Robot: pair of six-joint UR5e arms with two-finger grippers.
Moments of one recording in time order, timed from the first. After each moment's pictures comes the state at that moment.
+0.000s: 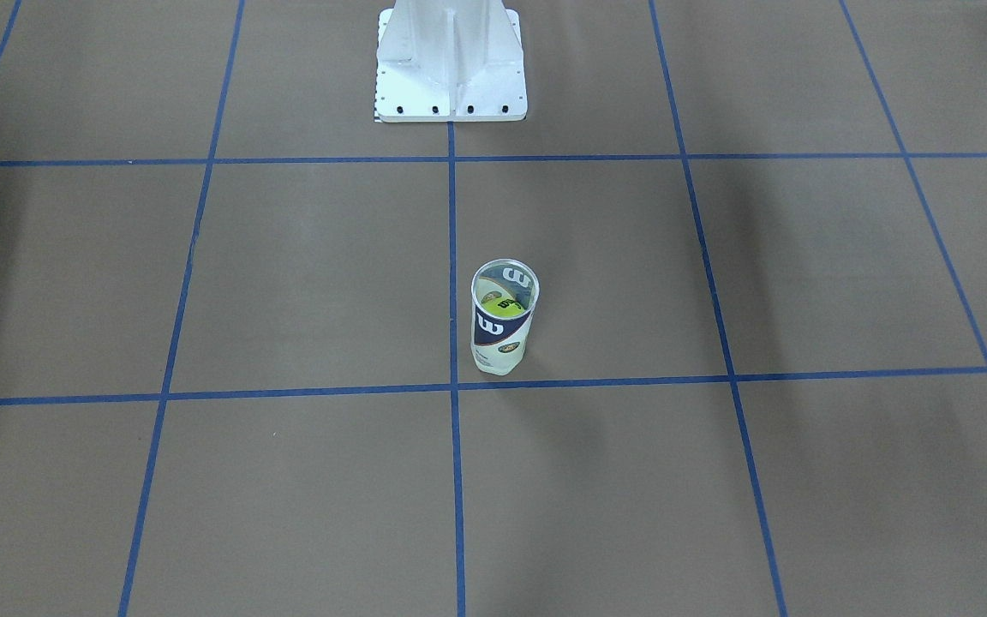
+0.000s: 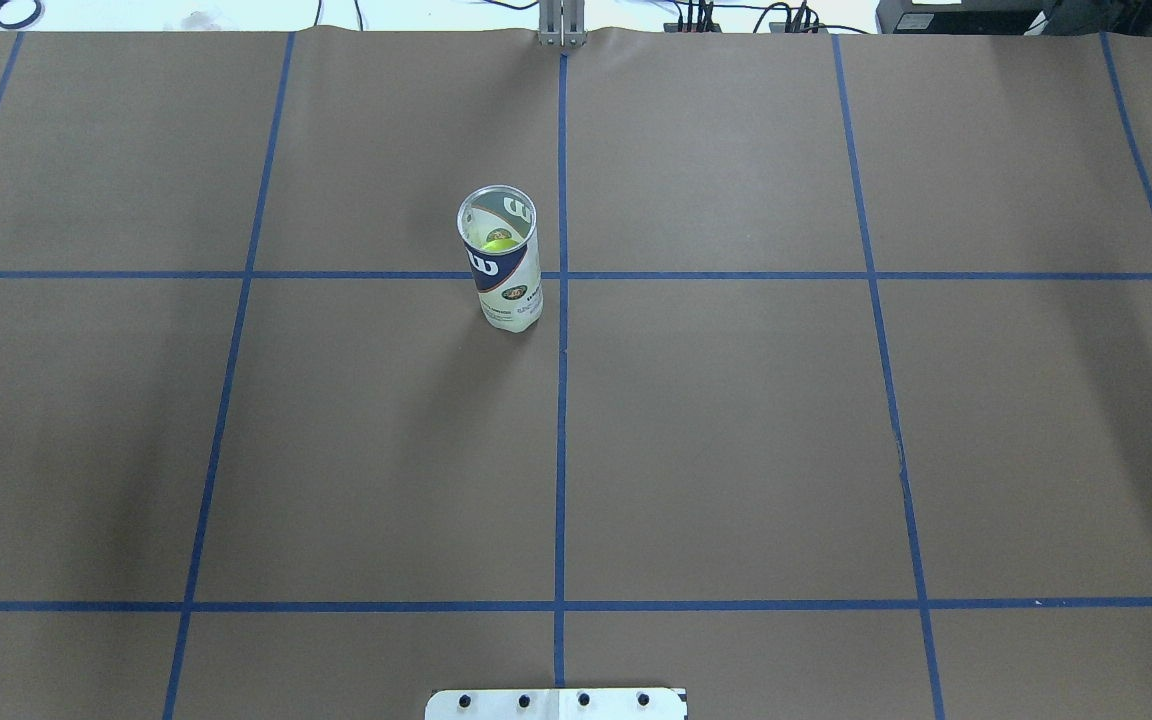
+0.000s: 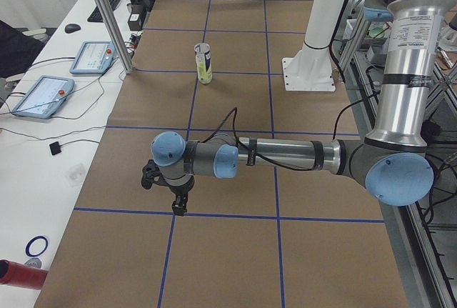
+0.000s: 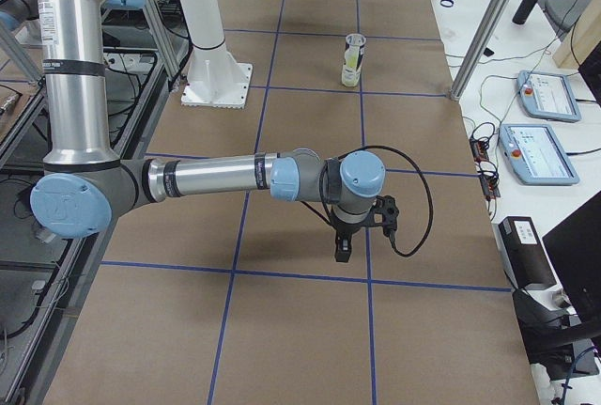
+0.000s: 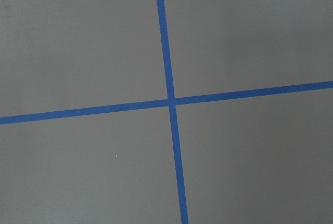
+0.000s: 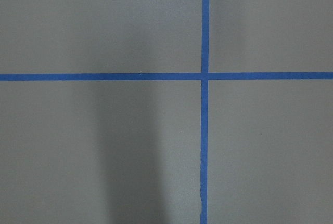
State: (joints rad) left arm -1.53 -1.64 -1.53 -1.60 -2.39 0.04; right arm 1.55 -1.56 1.69 -1.72 2.40 0.01
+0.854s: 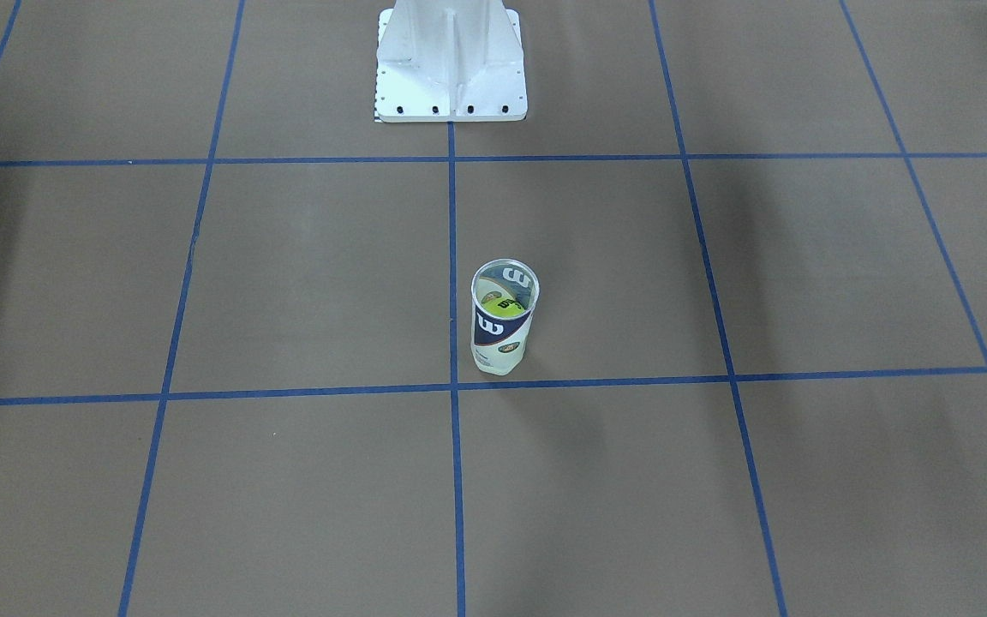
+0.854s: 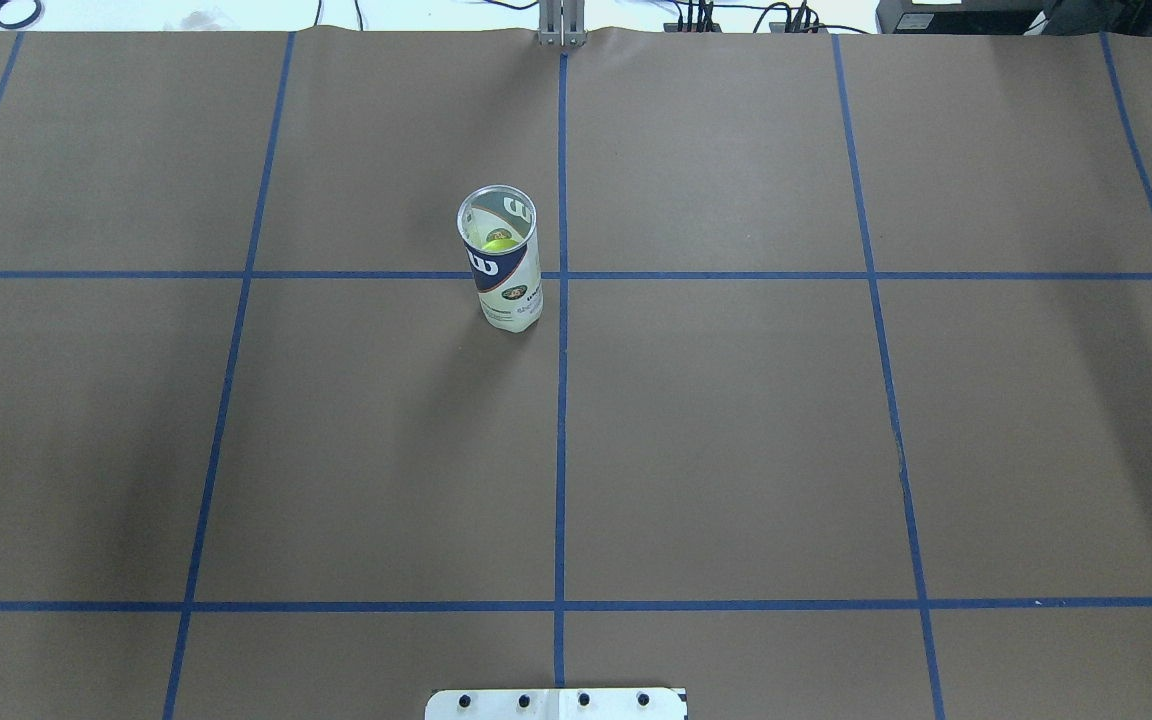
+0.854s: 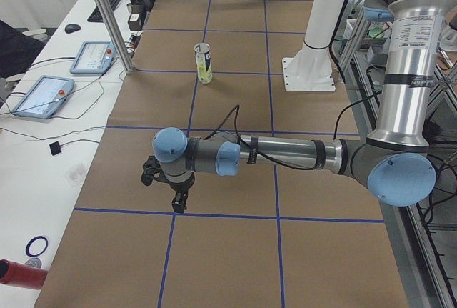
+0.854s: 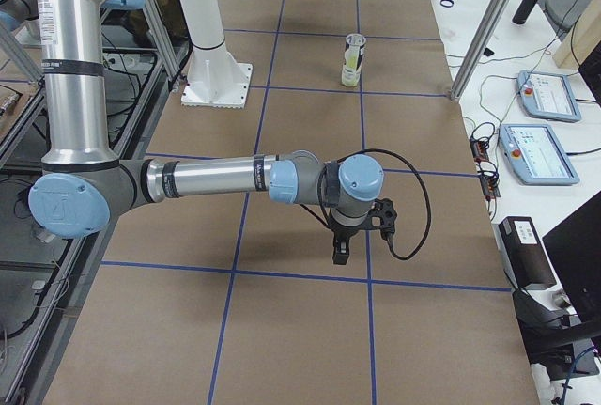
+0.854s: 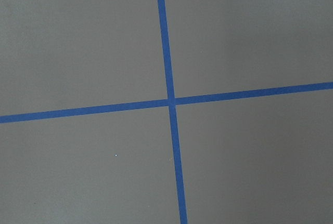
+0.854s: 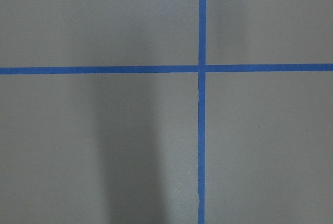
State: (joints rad) left arm -1.54 -1.63 -1.56 -1.60 -2.39 0.04; right arm 1.55 -1.56 1.68 -1.72 2.40 0.01
